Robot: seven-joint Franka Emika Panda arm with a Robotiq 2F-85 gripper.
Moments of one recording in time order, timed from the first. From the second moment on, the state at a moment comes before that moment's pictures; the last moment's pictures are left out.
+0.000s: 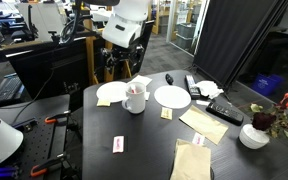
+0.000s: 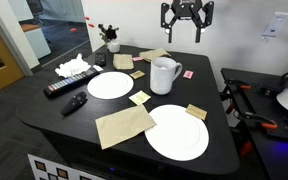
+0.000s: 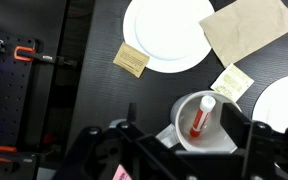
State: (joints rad) arm -0.07 -0.06 -0.03 -2.35 0.42 2.11 1.08
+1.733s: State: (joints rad) arm -0.06 0.07 -0.03 -2.35 0.42 2.36 1.08
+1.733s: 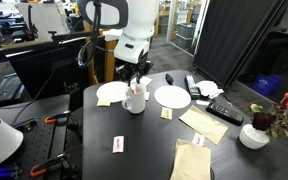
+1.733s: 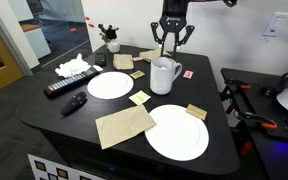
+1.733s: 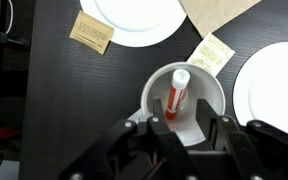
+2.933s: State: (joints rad) arm -0.03 0.11 -0.02 -2.35 0.42 2.37 1.08
